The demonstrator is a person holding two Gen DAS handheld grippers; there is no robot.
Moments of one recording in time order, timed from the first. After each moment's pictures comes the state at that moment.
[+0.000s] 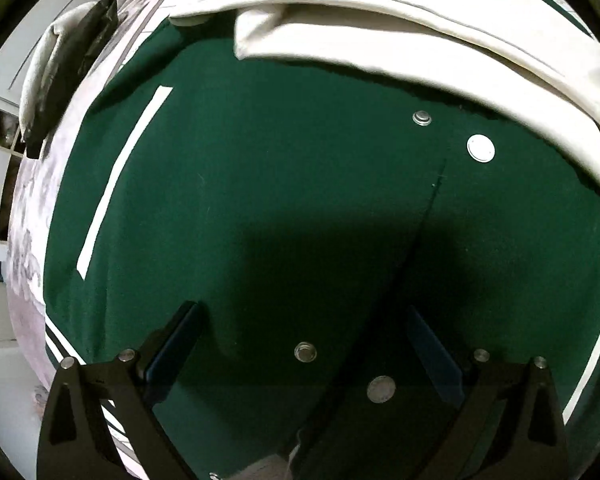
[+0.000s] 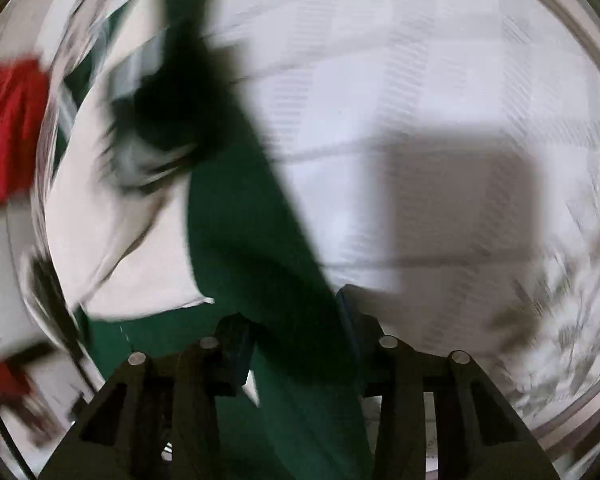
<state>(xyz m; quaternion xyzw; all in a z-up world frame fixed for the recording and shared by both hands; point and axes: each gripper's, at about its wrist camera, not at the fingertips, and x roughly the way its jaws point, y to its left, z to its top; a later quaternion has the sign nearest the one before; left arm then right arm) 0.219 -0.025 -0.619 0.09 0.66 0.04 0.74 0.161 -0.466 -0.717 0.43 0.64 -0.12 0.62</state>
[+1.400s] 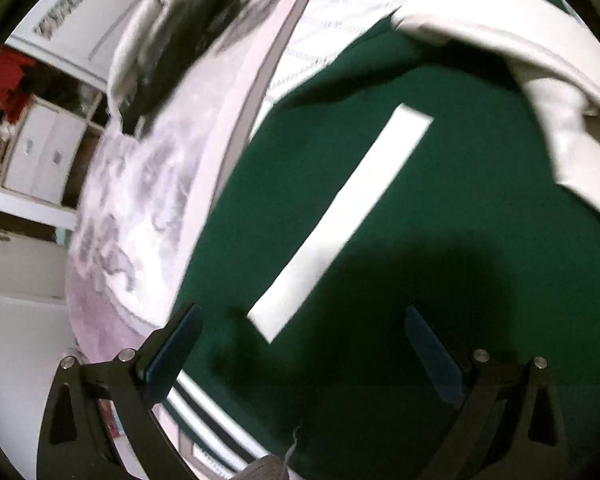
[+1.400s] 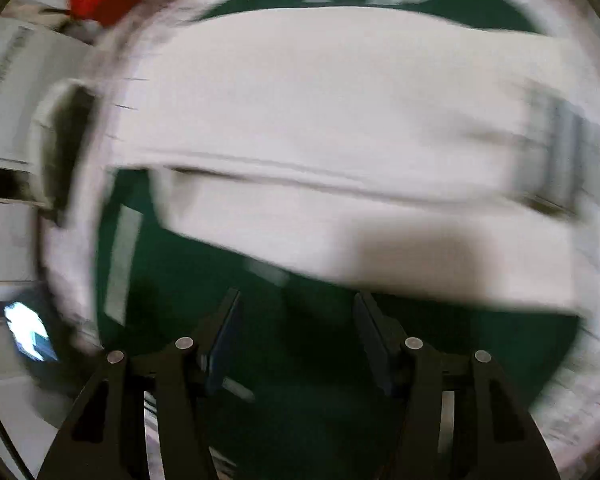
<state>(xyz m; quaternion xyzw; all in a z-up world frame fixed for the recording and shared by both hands) 0.249 0.092 -0.597 0.10 0.63 0.19 0.74 0.284 -0.273 -0.619 0.19 0.66 0.09 0.72</state>
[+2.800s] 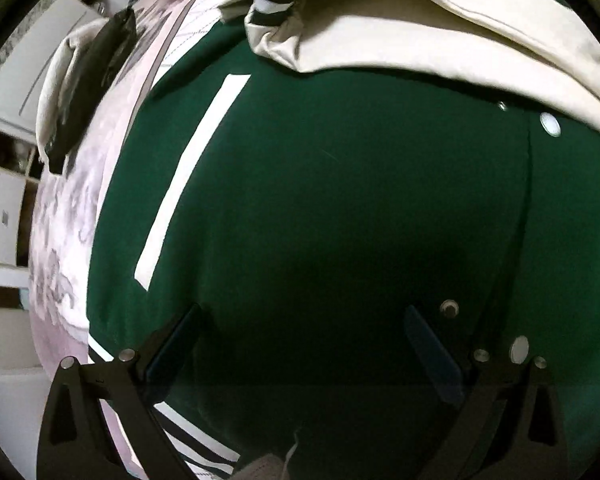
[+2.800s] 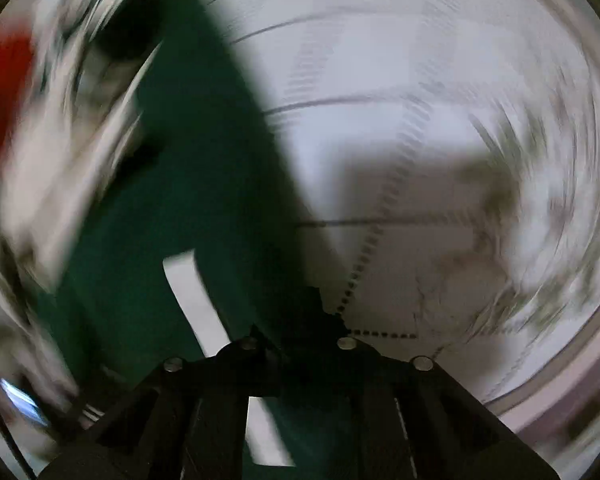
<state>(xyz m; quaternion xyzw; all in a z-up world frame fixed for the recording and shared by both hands) 0.206 0.030 -0.607 0.13 0.64 0.04 0.75 0.087 -0.453 -0.671 0.42 0.64 -0.16 0.62</state>
